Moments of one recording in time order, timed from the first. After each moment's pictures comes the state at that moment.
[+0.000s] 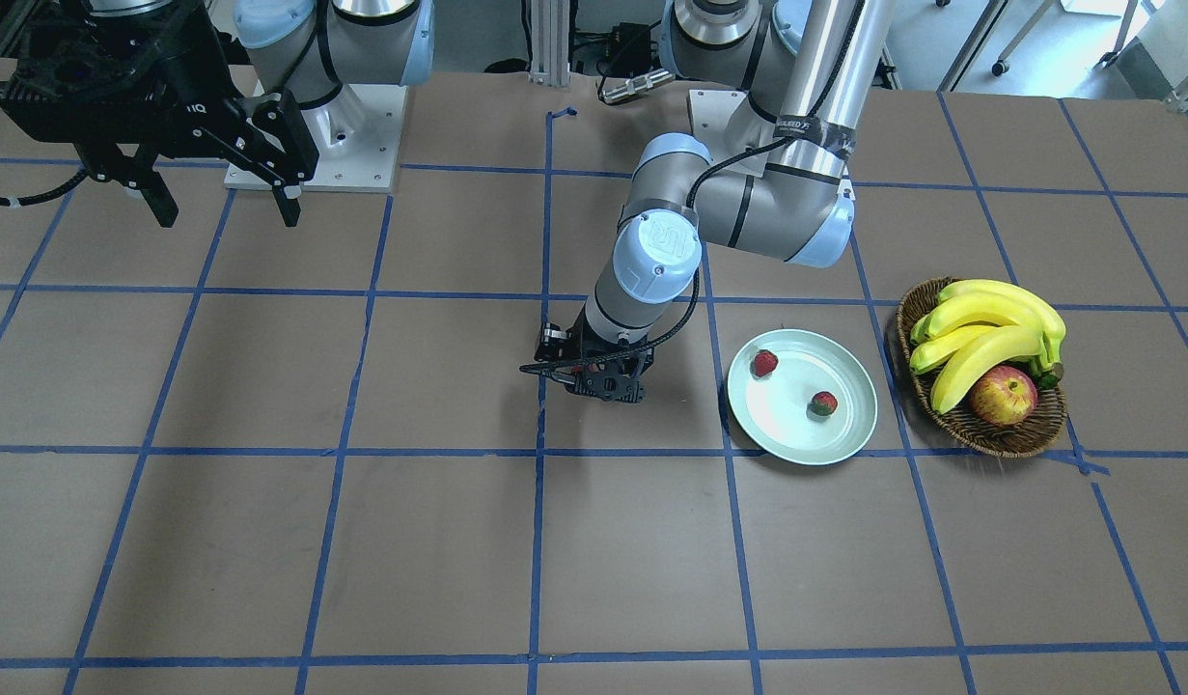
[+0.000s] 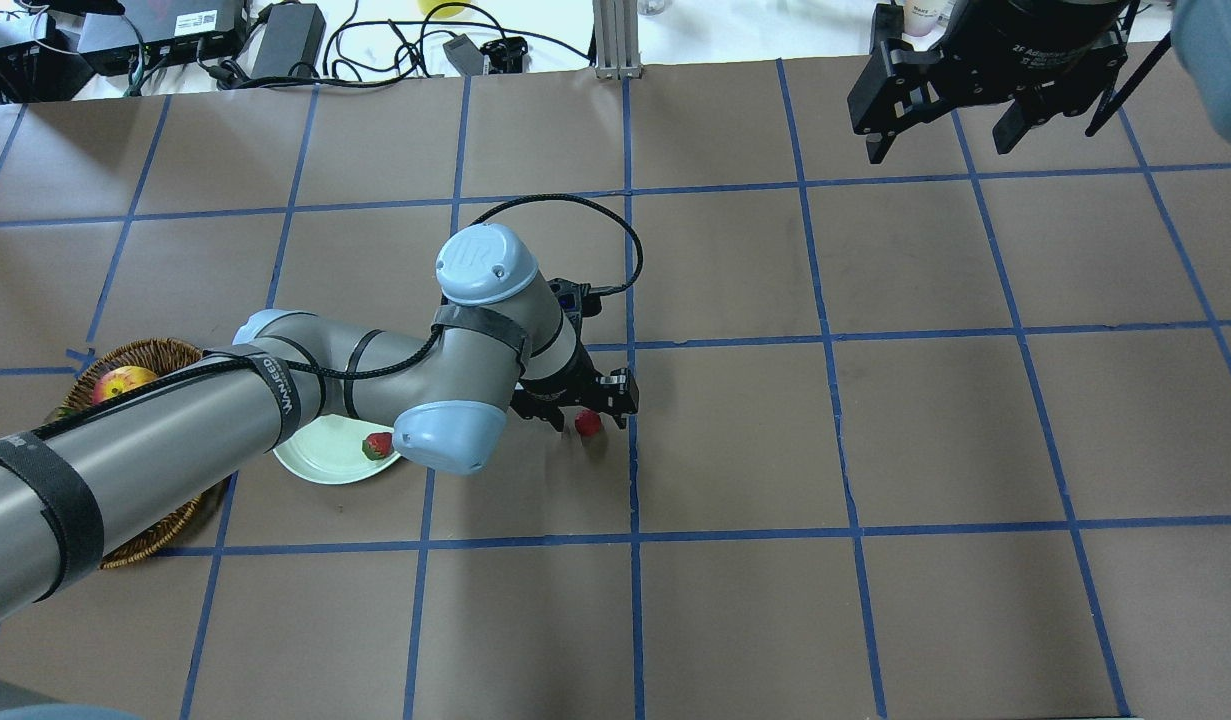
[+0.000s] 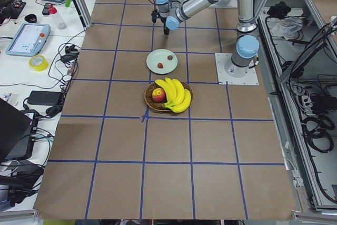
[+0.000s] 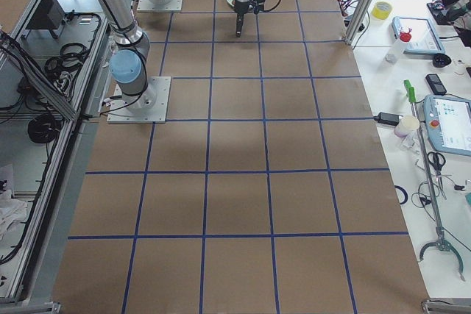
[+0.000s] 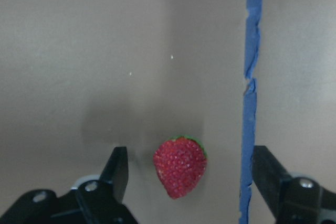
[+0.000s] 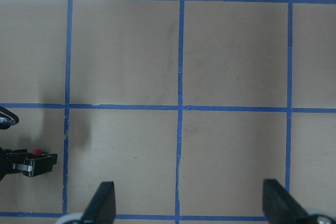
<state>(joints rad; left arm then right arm) -1.85 -1.95 -1.99 -0.81 1.35 -0.20 1.58 -1.61 1.50 -1.62 -1.57 -0.01</state>
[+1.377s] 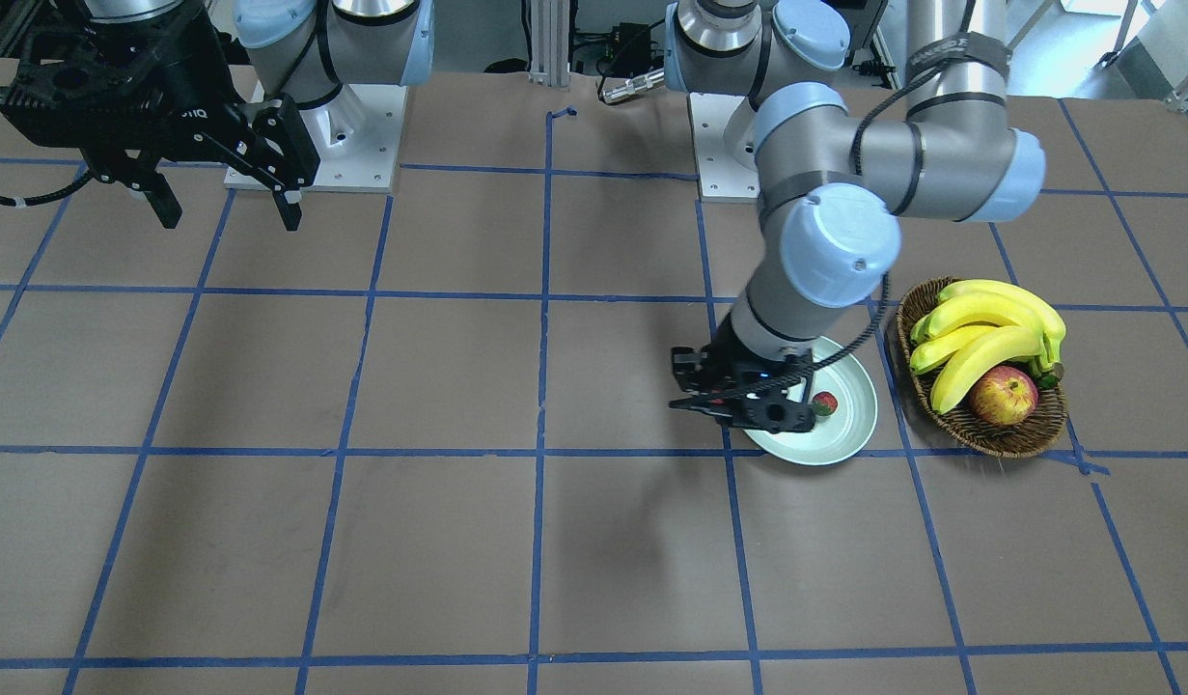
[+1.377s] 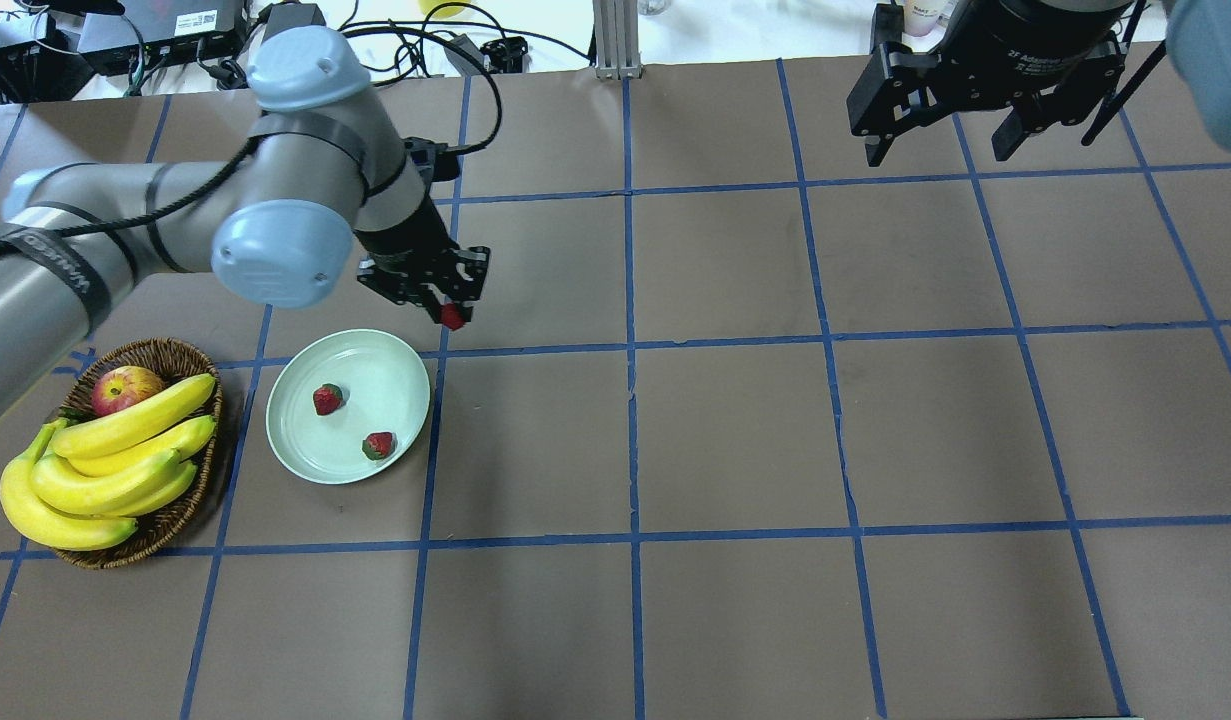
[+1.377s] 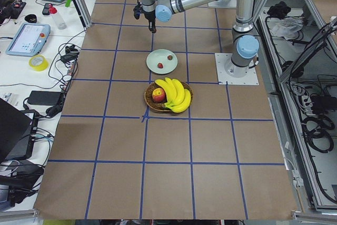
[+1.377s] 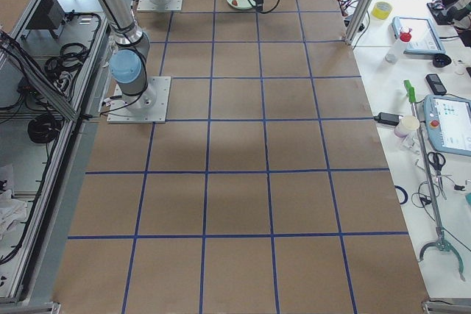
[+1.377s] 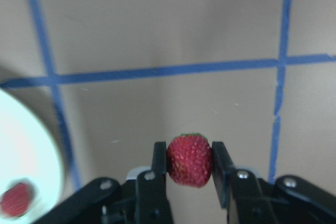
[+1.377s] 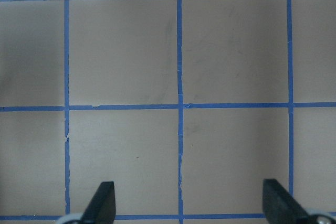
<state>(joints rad) -1.57 -1.84 -1.74 -1.23 1.52 0.04 1.58 -1.61 1.50 -1.62 -1.57 0.01</state>
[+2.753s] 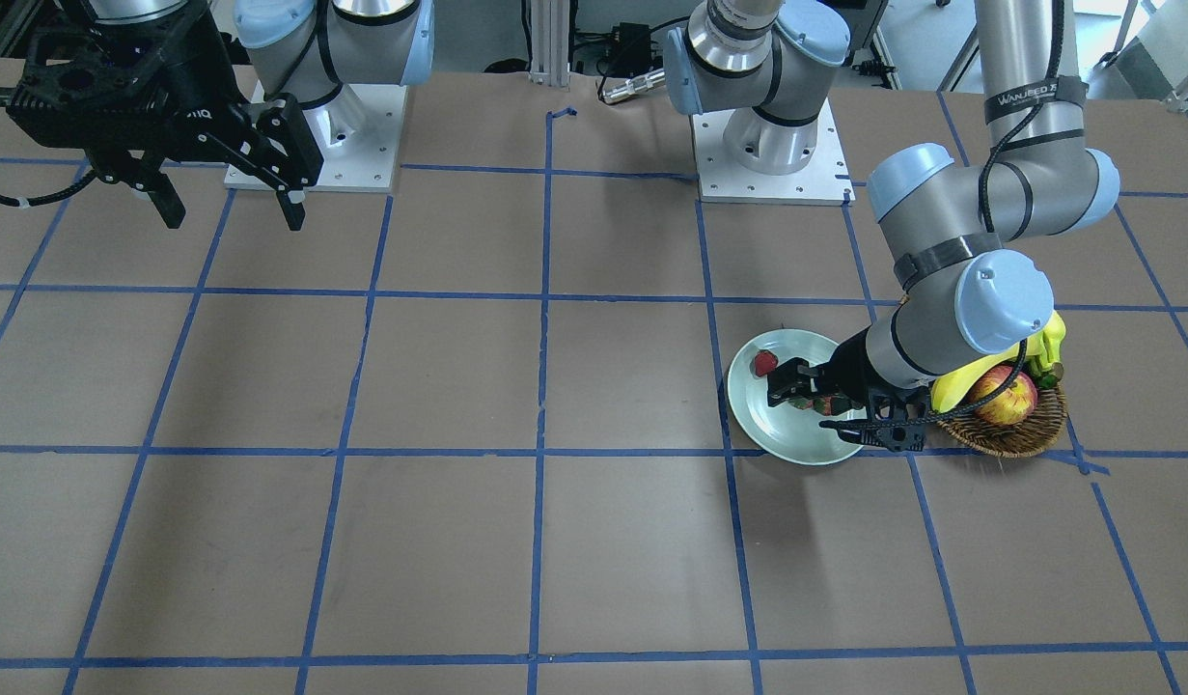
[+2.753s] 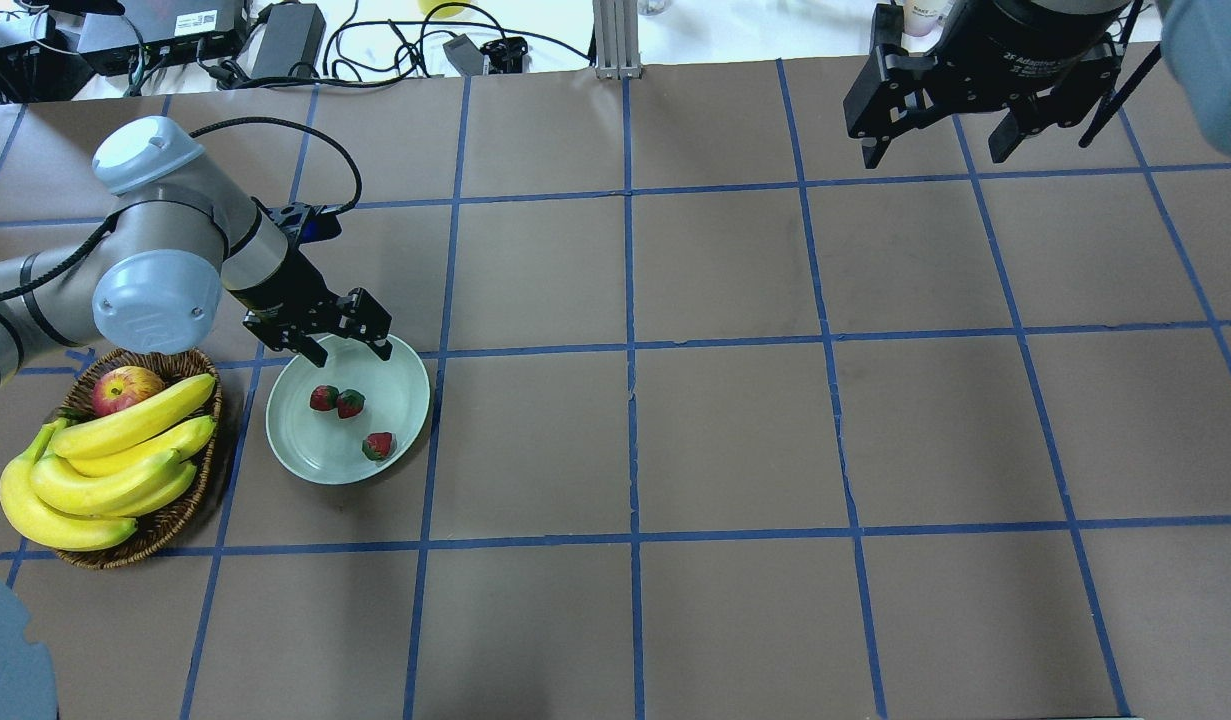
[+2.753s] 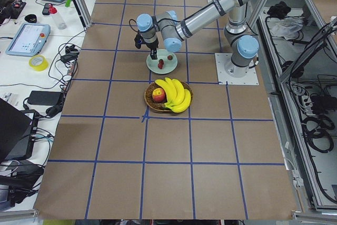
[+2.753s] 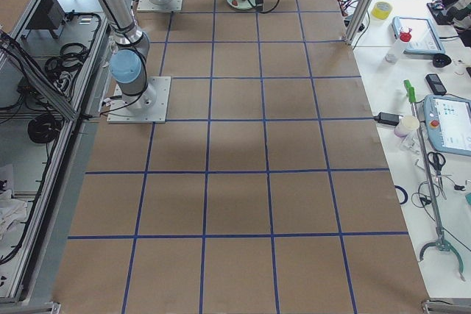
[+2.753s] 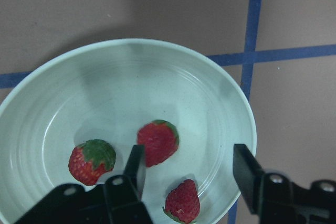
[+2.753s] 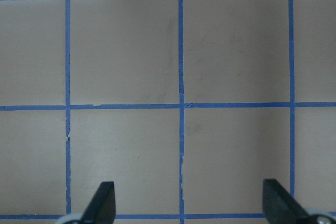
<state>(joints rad) -1.34 -1.85 -1.87 -1.15 1.43 0.29 1.58 -1.61 1.50 -1.62 -1.57 0.01</state>
